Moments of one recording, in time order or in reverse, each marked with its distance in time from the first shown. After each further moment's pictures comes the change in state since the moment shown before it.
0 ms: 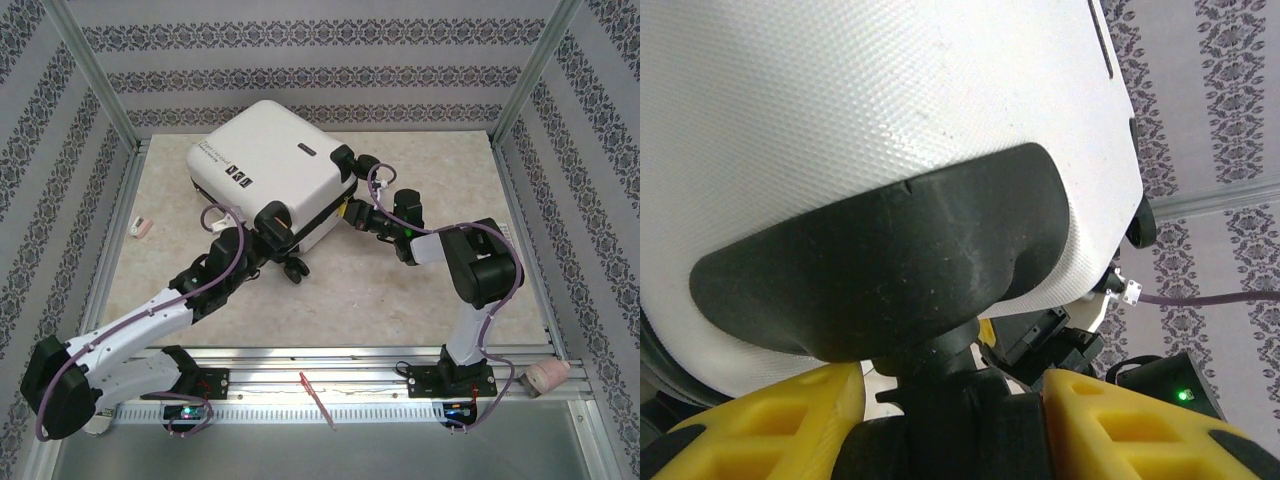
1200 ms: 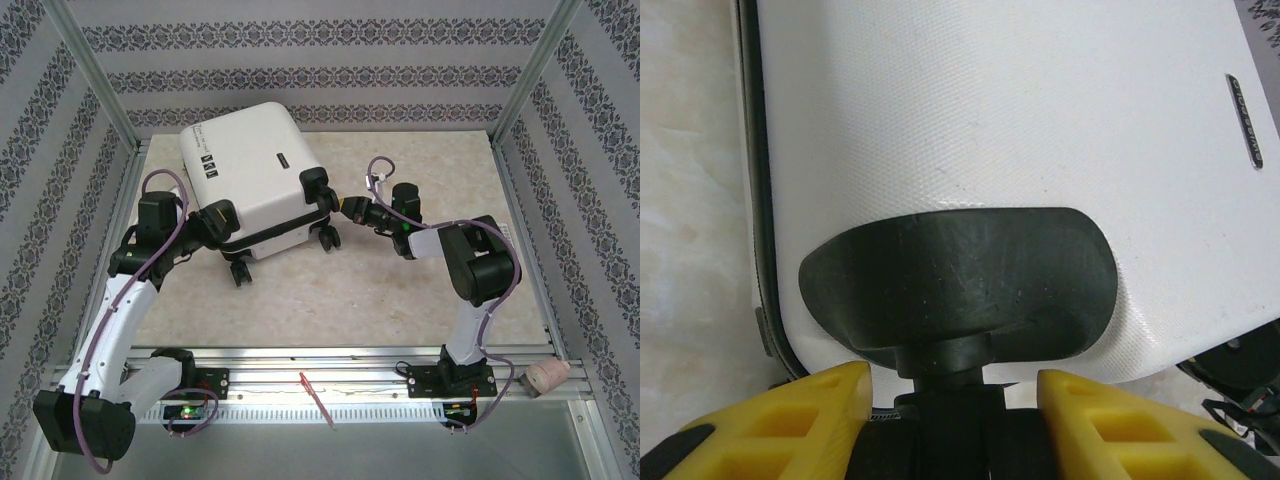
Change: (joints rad) left arm 0.626 -0.035 0.281 -0.620 0.456 0.558; right arm 0.005 0.023 0.070 -0.008 -0.050 0.027
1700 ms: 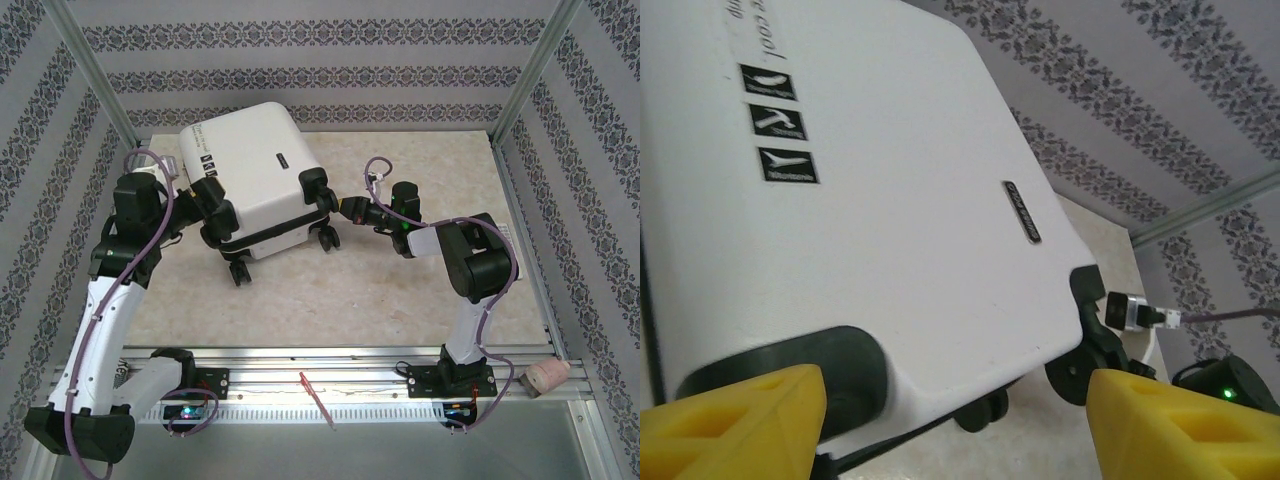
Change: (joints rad) left arm -0.042 -0.020 0.178 0.050 0.032 0.062; right arm 0.006 0.028 0.012 0.034 -0.047 -0.056
